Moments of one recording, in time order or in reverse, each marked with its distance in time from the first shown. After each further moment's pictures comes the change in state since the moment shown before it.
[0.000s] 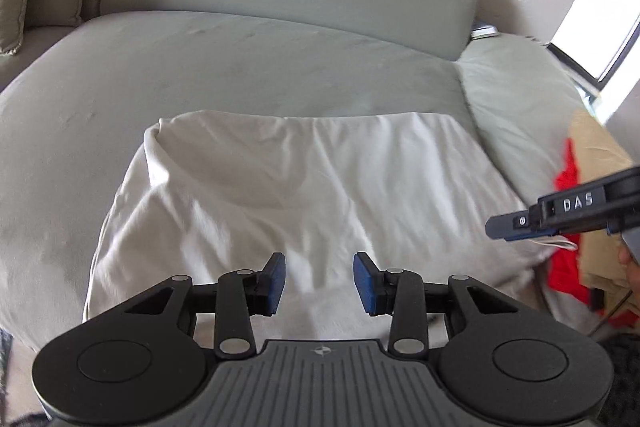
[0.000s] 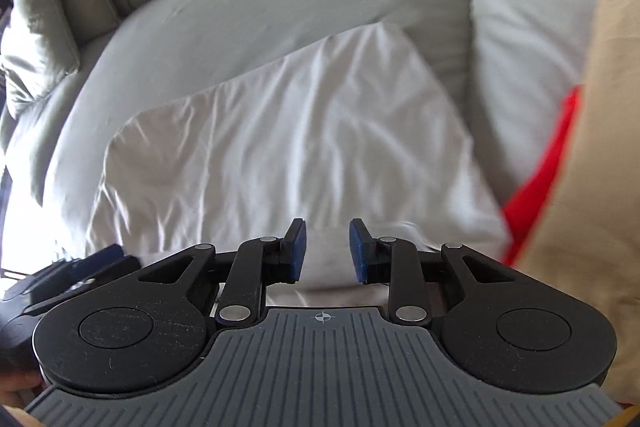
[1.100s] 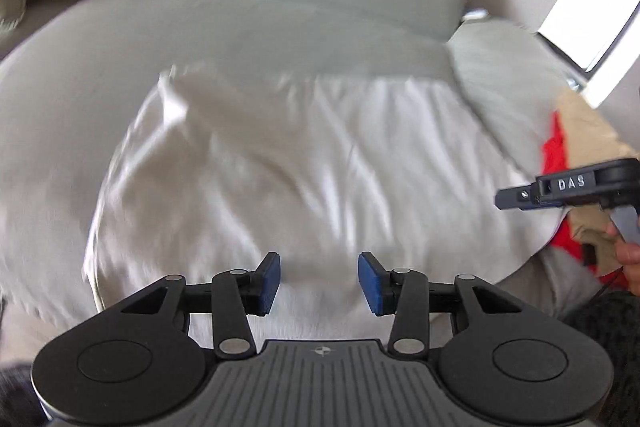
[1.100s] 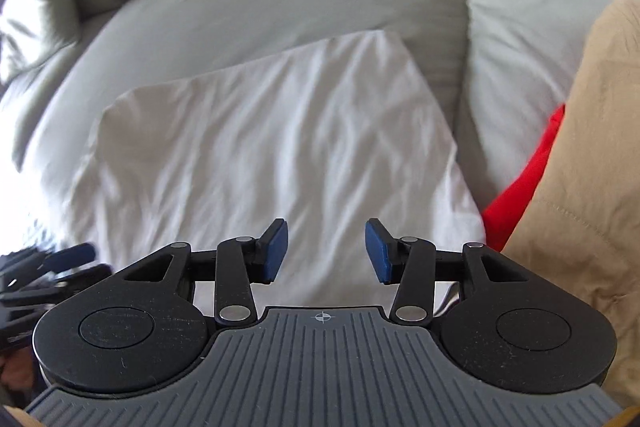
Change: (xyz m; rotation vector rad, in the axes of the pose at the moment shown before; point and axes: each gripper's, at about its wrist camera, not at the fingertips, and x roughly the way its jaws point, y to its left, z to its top) left arm -0.007 0.002 -0.064 -0.007 0.071 -0.047; right arm -0.015 -0.001 -0.044 -0.076 -0.045 -0.126
